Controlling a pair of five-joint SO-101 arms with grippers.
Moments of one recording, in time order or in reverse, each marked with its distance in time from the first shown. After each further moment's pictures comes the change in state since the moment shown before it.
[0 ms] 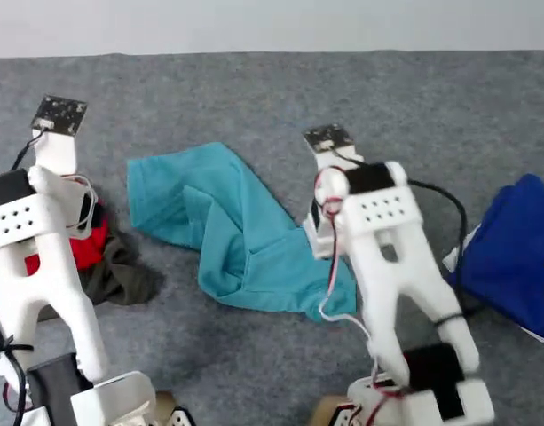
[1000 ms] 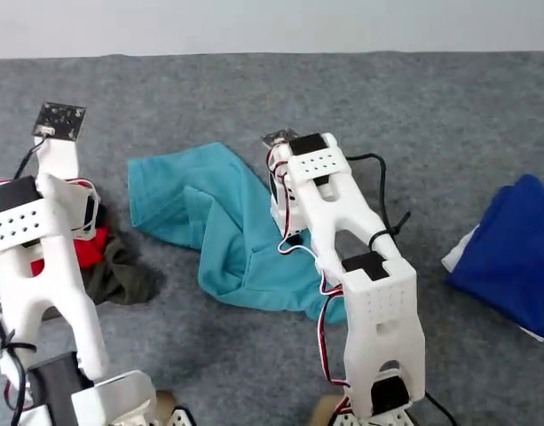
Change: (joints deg) left arm -0.2 0.0 5.0 -6.3 3.0; right arm -3.4 43.3 -34.6 2.0 2.8
